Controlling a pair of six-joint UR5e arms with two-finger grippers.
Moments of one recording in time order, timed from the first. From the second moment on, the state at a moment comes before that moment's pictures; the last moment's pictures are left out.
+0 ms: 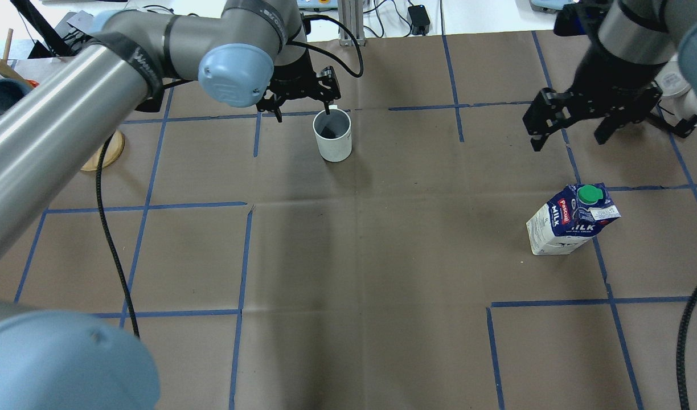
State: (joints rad) left arm -1.78 -1.95 -1.37 -1.33 1.55 -0.32; right arm 1.37 -1.63 1.66 -1.56 -1.57 -0.29
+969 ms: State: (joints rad) left arm -1.64 -1.49 -1.63 -1.62 1.55 -0.10; right arm 1.22 -1.68 1.89 -1.77 -1.56 -0.37
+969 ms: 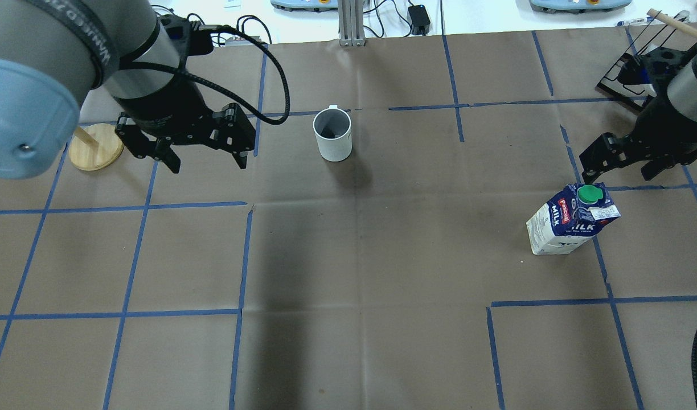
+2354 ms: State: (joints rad) left arm -1.54 -1.41 -1.73 -1.61 1.63 0.03; right arm 1.22 -1.62 2.06 -1.98 -1.55 -0.32
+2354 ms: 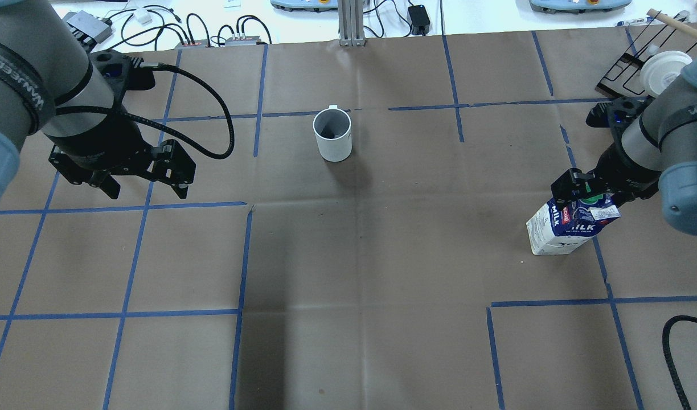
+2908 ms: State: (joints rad) left arm -1.54 -1.40 -1.74 -1.61 1.63 0.03; right arm 1.22 -1.62 2.05 -1.97 -1.59 -0.31
